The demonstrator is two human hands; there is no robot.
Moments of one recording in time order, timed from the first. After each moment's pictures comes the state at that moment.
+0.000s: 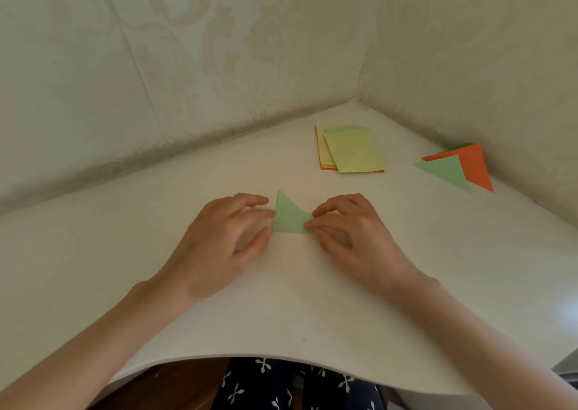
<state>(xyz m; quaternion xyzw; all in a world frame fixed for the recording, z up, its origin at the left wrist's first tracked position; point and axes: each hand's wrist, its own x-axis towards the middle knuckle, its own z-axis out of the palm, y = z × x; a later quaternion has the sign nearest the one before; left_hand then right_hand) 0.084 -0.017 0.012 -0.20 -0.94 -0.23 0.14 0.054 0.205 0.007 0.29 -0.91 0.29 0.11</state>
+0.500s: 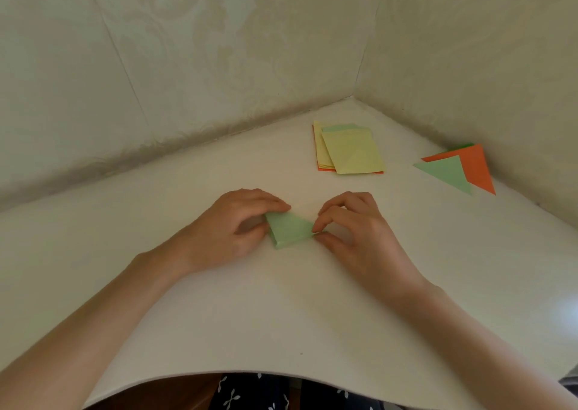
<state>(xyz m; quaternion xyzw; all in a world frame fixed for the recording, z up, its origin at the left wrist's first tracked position) 0.039 -0.019 0.003 -0.31 -0.89 -0.32 0.07 0.046 0.209 -0.001 0.27 -0.89 0.33 0.15</state>
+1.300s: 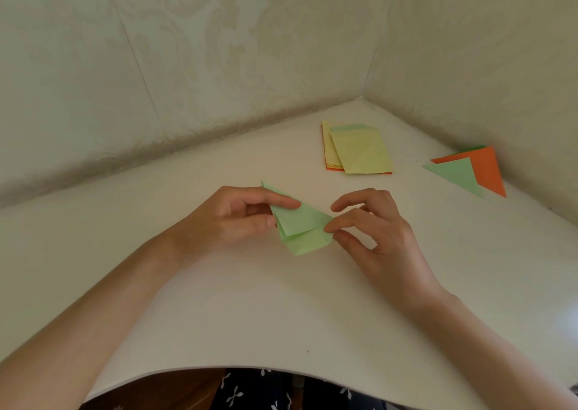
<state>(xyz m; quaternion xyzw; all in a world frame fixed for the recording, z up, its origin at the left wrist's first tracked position) 0.057 -0.021 0.026 -0.19 -0.72 -0.65 -0.12 0.058 0.213 0.008 0.31 -0.85 0.37 0.21</state>
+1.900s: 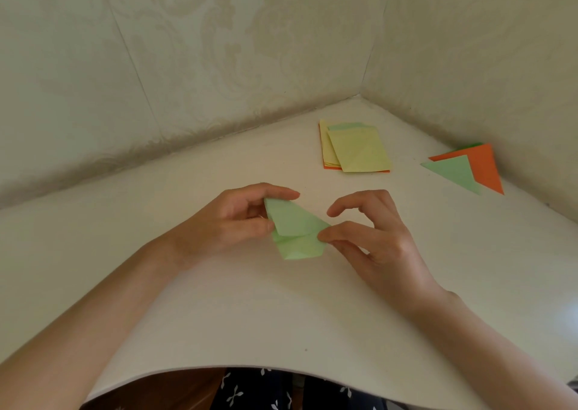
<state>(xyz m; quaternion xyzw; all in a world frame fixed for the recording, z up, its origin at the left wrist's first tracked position) 0.058 -0.020 0.025 -0.18 -0.73 -0.64 -0.14 0.056 0.214 0.006 0.38 -0.83 0.30 0.28</state>
